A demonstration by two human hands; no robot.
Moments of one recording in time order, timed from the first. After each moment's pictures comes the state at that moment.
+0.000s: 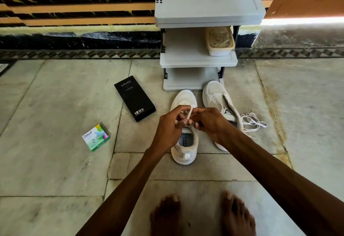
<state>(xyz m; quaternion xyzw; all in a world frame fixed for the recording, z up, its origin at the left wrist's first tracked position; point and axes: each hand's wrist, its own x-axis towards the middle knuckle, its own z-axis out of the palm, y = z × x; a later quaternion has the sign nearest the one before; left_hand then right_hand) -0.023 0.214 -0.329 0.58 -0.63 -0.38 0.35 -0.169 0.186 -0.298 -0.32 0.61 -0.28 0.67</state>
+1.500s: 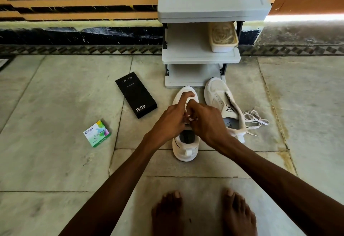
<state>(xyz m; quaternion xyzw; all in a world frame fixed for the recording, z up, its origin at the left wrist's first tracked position) -0.019 0.199 -0.310 0.58 -0.70 -0.38 0.15 -0.165 0.206 -0.313 -0.82 0.49 -0.26 0.15</state>
